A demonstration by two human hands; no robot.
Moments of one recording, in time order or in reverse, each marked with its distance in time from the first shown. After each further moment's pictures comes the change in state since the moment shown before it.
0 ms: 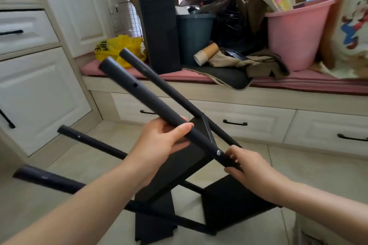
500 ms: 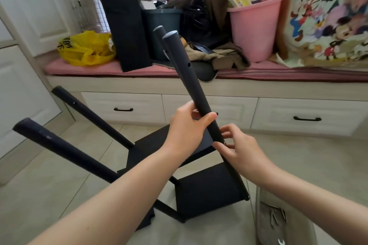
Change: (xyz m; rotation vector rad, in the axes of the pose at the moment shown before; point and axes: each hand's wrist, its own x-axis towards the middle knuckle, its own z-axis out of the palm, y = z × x) left_hand 0.009 -0.013 0.127 0.393 -0.089 0.151; right_hand -0.057 0.013 -0.044 0.357 0.302 0.163
